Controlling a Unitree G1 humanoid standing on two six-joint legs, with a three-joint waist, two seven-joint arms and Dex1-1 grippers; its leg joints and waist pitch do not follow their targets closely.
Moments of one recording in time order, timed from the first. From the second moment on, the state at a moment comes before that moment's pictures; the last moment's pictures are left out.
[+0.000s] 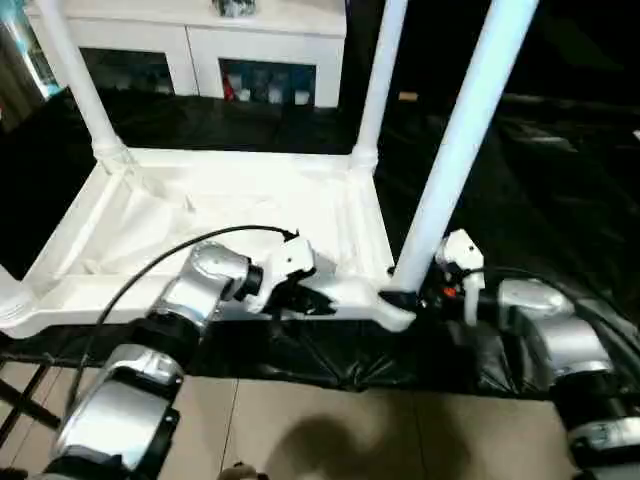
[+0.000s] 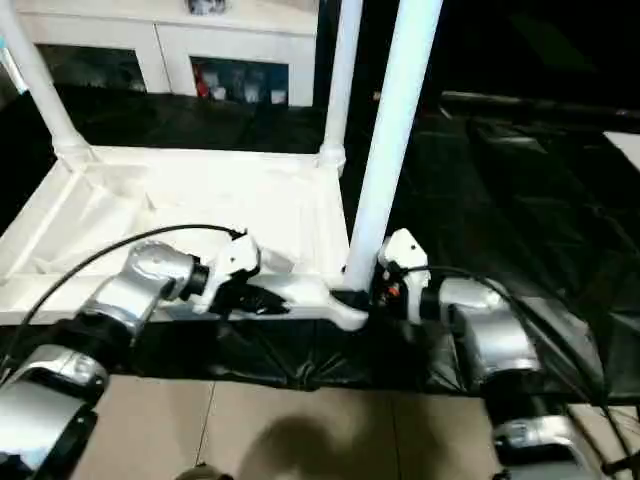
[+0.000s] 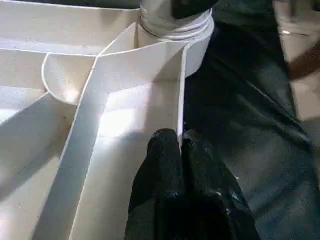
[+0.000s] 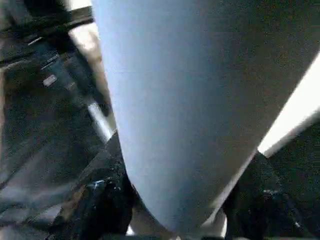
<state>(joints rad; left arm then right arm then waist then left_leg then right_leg) -0.73 0.23 -0.25 0.86 0.11 0.00 -1.20 -0.44 -0.32 0.05 0.53 0.14 0.14 0.96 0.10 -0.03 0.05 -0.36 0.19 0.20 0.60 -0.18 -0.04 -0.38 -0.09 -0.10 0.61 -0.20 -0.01</state>
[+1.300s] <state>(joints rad) -0.79 0.15 -0.25 0.92 0.15 -0.04 -1.03 -0.57 -0.27 -0.01 0.76 0.10 0.05 0.78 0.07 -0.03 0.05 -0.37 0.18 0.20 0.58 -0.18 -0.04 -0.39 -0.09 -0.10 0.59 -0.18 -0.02</state>
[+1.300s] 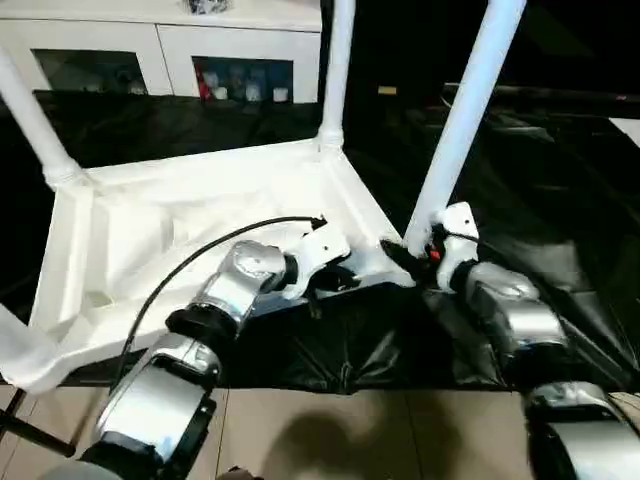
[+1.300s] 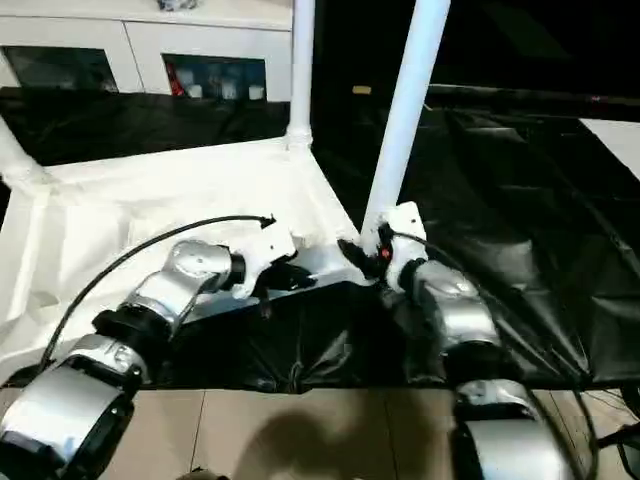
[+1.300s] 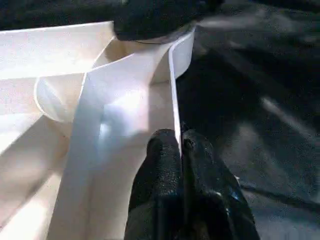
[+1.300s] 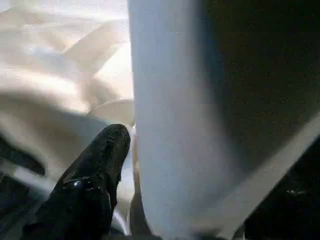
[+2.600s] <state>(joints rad) -0.81 0.15 -0.24 0.97 0.15 -0.01 -1.03 -0.48 -0.24 -0.05 0.60 0.13 0.15 0.72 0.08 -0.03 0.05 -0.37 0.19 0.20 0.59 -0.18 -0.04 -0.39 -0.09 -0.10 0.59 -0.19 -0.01</state>
